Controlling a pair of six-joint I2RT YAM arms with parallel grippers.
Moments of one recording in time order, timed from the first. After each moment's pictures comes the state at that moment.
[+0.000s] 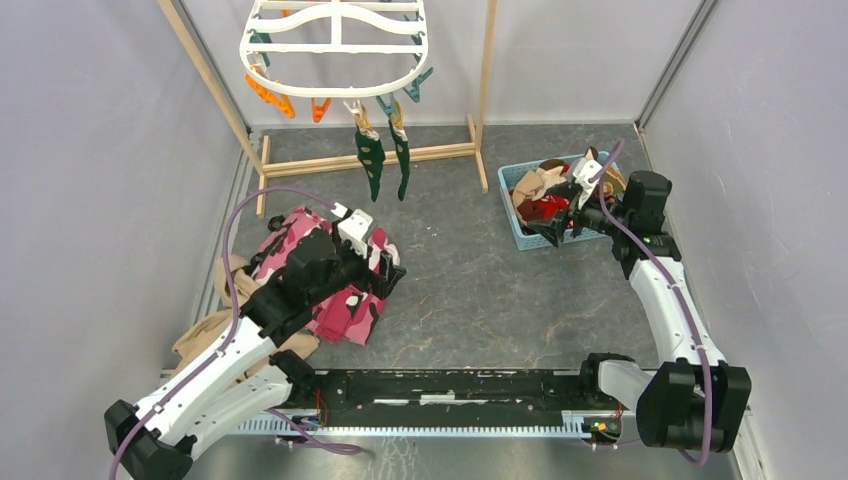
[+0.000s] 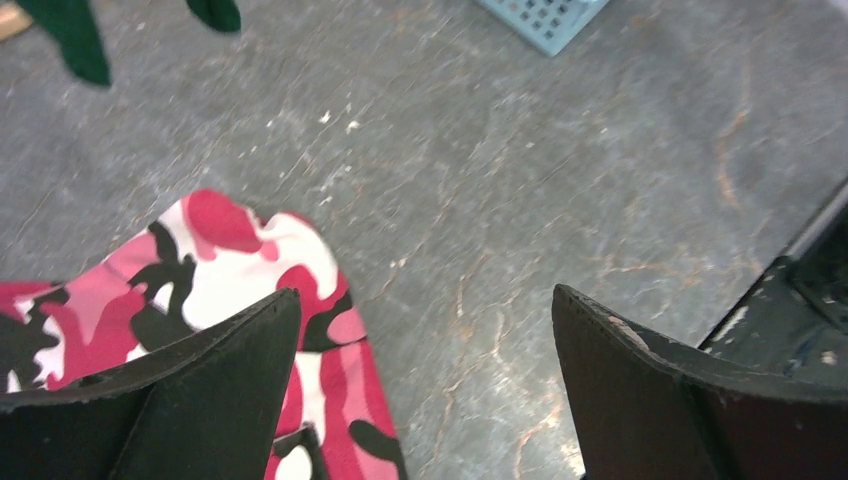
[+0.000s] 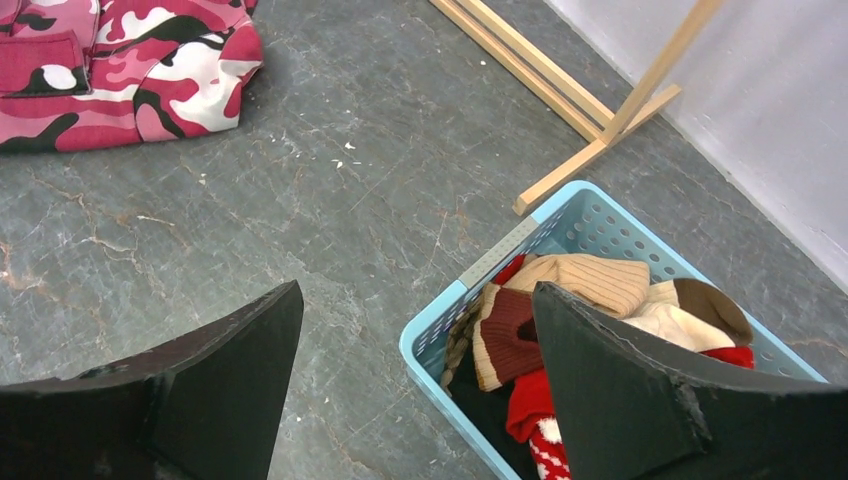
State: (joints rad) left arm -0.66 0.72 0.64 -0.26 0.09 -0.13; right arm -0.08 1.10 0.83 -0.16 -1.01 -0.51
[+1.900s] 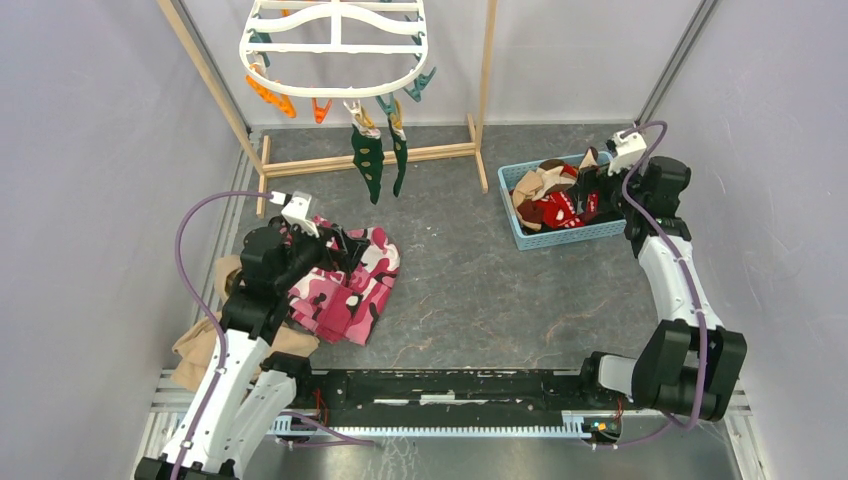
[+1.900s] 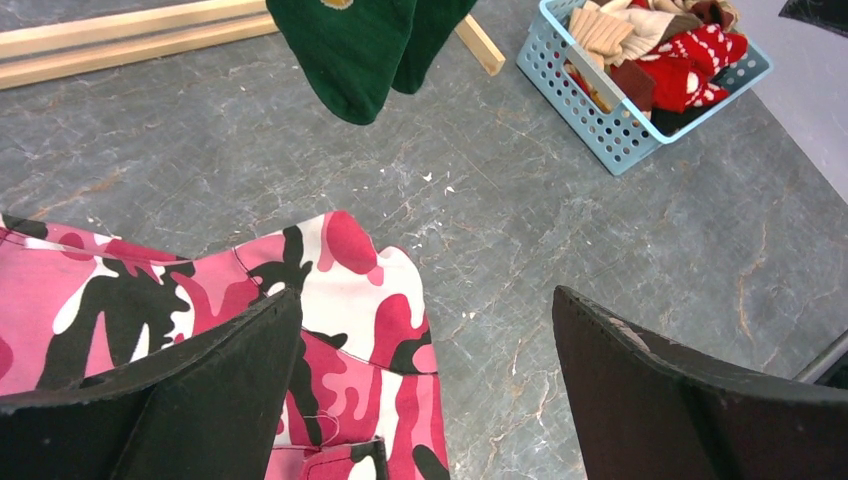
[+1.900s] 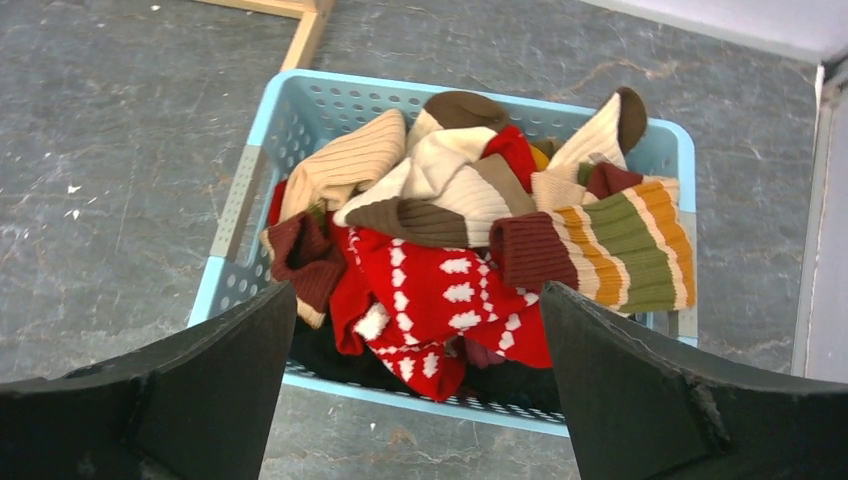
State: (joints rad) left arm -0.20 0.64 0.62 -0.23 0.34 -0.19; right arm -0.21 1.23 0.90 -0.08 -0.53 -0.23
